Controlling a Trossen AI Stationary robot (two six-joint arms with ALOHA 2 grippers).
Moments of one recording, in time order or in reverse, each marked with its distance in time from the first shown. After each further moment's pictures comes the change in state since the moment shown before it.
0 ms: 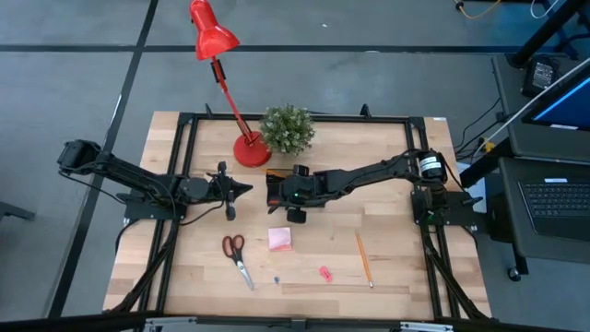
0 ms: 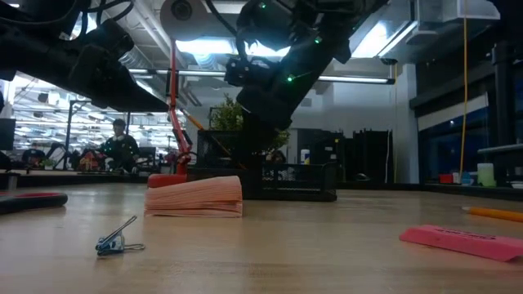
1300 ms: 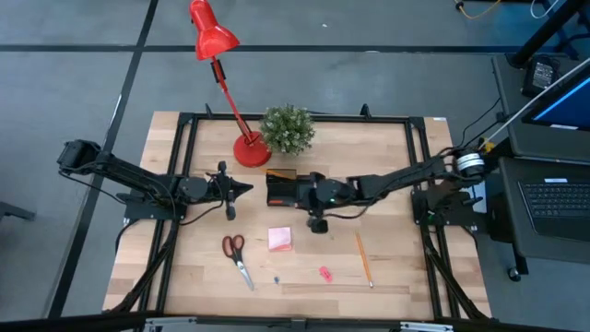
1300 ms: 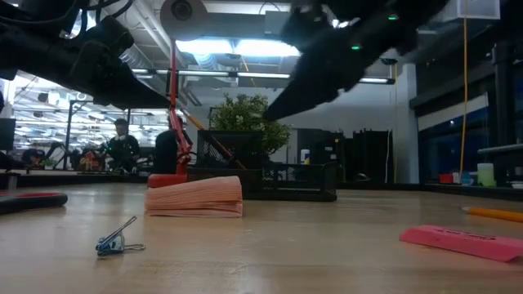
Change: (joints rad) left arm 0.000 0.000 0.000 0.031 0.000 0.014; right arm 0.069 -0.311 -0.392 0.340 -0.107 -0.046
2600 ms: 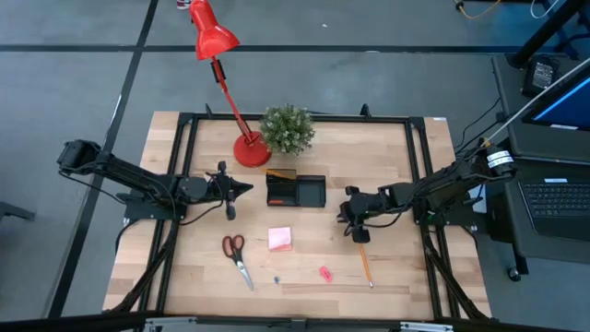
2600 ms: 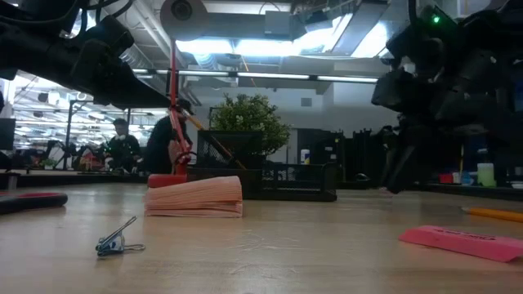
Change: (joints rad) left arm 0.000 0.000 0.000 0.005 -0.003 -0.011; right arm 0.079 -0.265 -0.489 -0.002 -0.071 0.097
